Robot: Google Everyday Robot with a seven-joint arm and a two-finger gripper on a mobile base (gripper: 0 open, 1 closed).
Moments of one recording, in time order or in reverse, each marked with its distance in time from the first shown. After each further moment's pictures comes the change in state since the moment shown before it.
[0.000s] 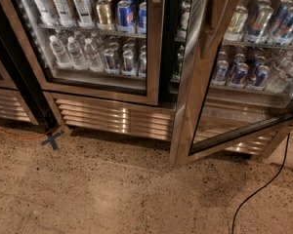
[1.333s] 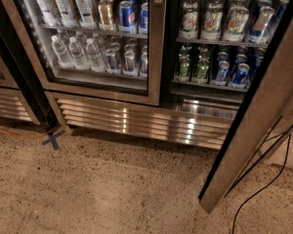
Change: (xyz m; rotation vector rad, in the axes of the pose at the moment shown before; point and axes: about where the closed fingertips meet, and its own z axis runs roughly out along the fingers) arm -0.066 0.118 -0.085 0.304 -0.138 -0.104
